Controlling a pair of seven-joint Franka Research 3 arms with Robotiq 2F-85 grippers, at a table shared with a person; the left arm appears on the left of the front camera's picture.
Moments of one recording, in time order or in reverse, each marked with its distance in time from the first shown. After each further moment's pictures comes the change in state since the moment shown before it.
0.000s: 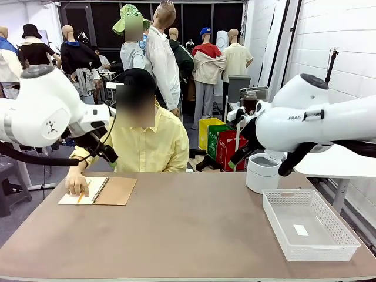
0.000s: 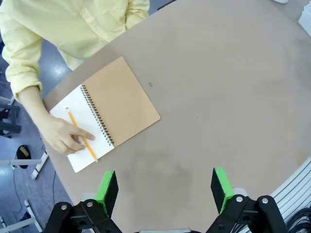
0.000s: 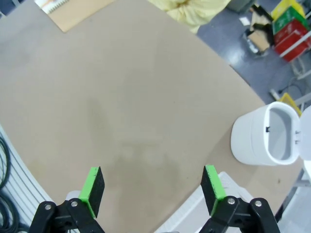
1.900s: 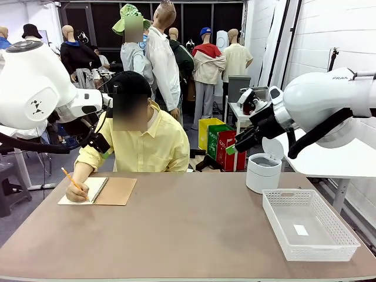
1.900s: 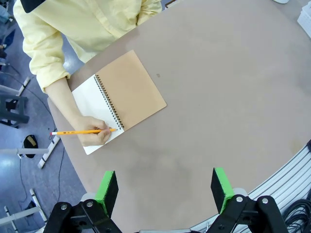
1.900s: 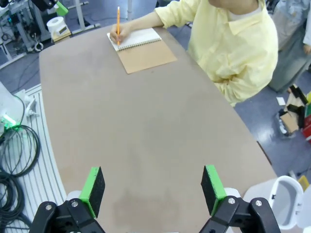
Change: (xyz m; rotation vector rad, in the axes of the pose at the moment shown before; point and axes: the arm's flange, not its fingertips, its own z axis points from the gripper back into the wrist) left arm 0.000 -0.001 0.048 0.032 0.037 0.012; right arm -0.005 -0.004 0.043 0.244 -0.292 0.223
